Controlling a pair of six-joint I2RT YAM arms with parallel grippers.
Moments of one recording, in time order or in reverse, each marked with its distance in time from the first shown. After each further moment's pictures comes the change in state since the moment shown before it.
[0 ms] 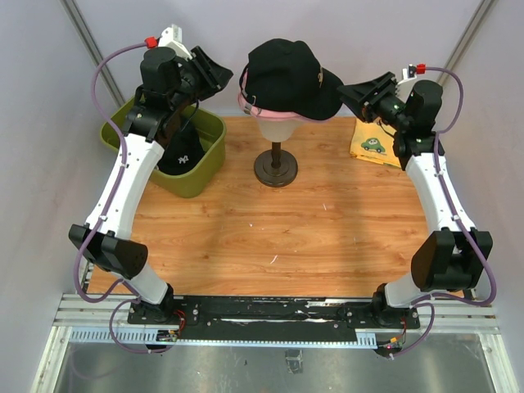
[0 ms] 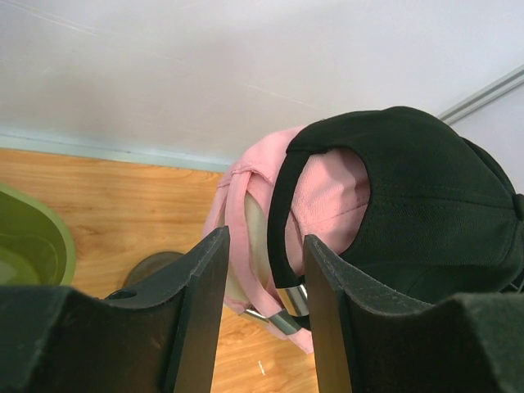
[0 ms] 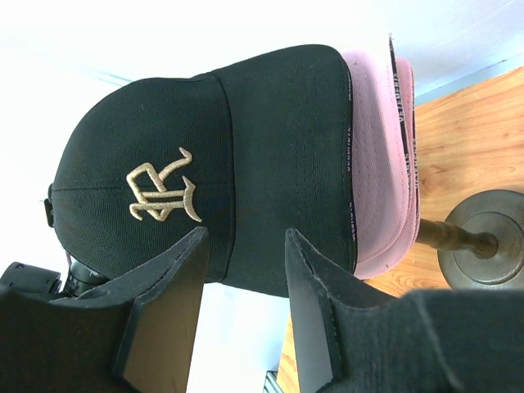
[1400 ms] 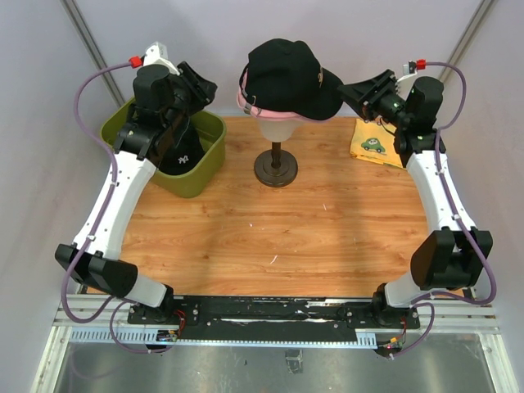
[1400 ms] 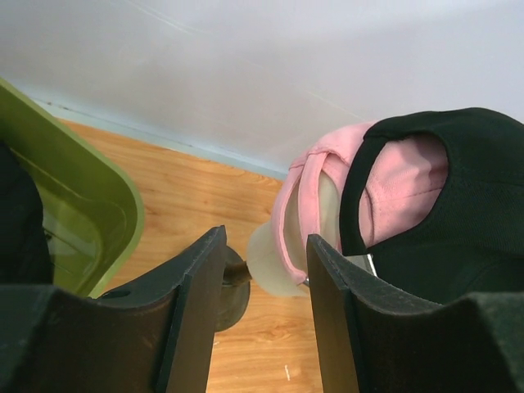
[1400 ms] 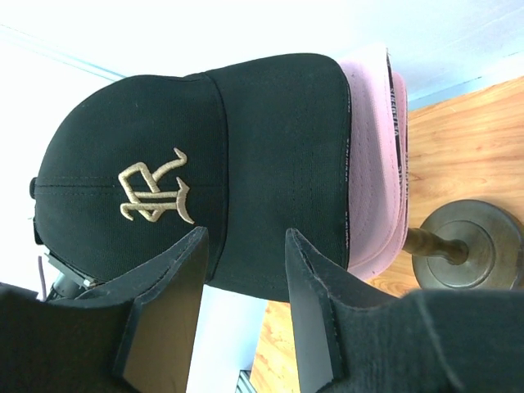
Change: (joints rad) left arm 0.003 -0.138 -0.179 -0.008 -0.173 -0.005; right arm 0.002 0.013 0.040 -0.043 0.004 -0.085
